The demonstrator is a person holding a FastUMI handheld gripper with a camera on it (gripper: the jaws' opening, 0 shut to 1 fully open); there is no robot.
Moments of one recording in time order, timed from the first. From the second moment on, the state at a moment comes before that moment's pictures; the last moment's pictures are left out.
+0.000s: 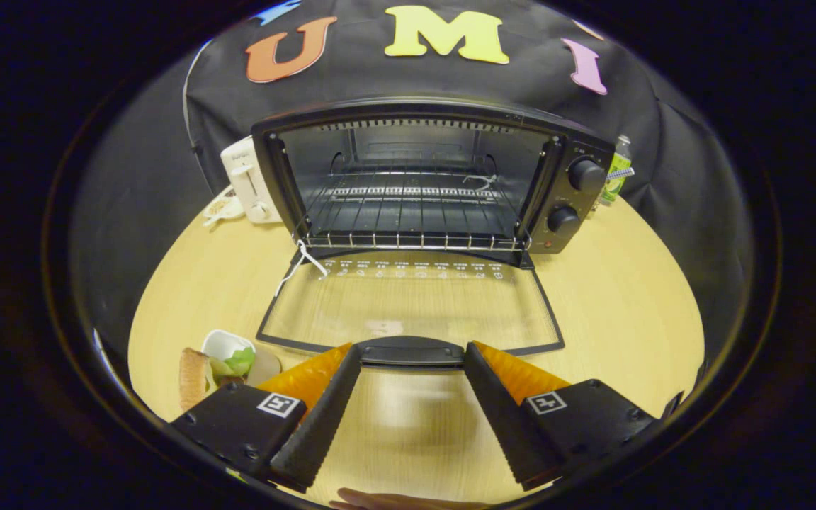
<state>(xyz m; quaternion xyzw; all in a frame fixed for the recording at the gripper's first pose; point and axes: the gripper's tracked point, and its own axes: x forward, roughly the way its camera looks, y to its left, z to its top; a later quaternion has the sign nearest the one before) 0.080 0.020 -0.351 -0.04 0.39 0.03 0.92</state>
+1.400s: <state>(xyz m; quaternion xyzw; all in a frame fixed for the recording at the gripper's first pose) -0.015 0.137 -0.314 0.19 0.57 0.31 0.74</state>
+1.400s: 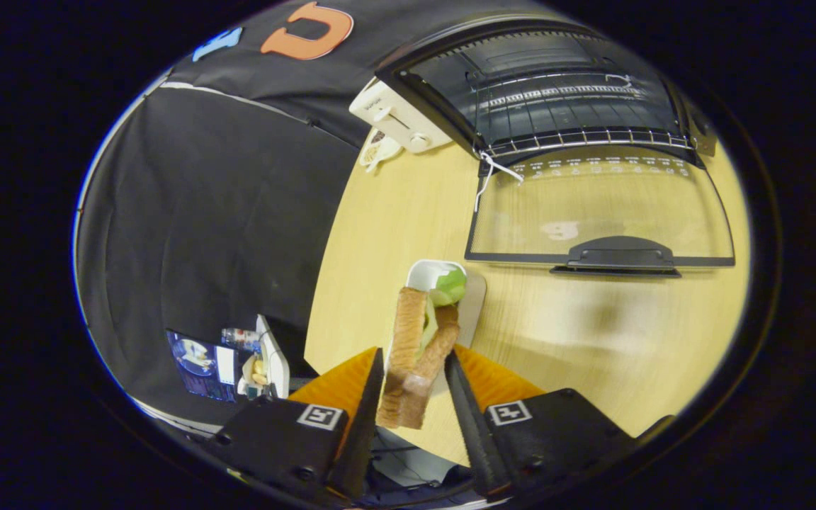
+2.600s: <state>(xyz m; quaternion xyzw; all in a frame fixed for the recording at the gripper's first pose) 0.060 0.044 -0.247 0.49 0.40 0.31 0.71</state>
